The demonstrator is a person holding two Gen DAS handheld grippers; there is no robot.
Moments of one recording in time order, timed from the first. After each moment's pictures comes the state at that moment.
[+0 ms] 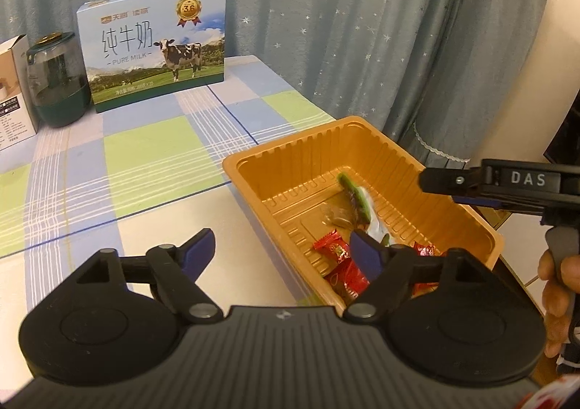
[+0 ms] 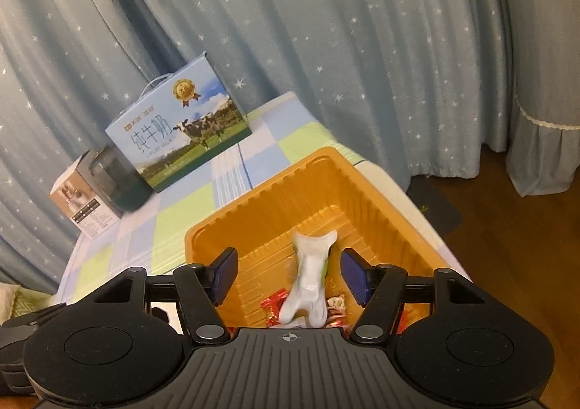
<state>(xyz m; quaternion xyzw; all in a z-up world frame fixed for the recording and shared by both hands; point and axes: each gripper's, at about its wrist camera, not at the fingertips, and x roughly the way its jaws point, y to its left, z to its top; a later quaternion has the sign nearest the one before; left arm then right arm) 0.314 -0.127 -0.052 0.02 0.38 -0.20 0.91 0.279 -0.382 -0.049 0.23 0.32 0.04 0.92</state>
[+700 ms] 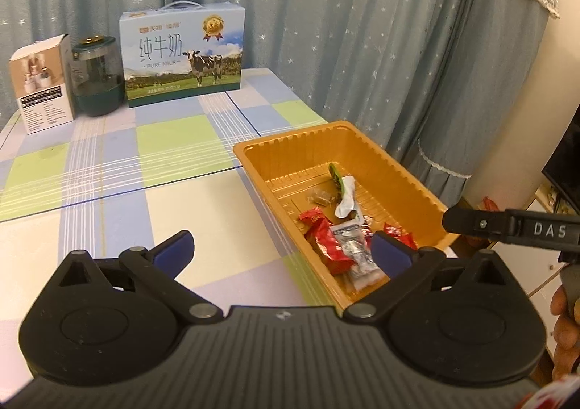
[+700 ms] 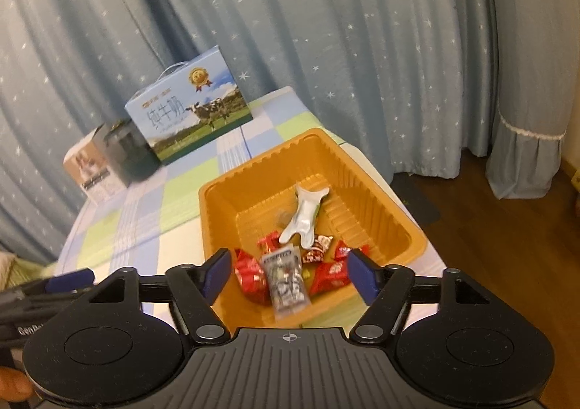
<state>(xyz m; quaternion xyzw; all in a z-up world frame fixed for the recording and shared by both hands) 0.225 -0.115 -0.014 0.00 0.36 -0.16 0.92 0.175 -0.368 -0.013 0.19 0.33 0.03 0.92</state>
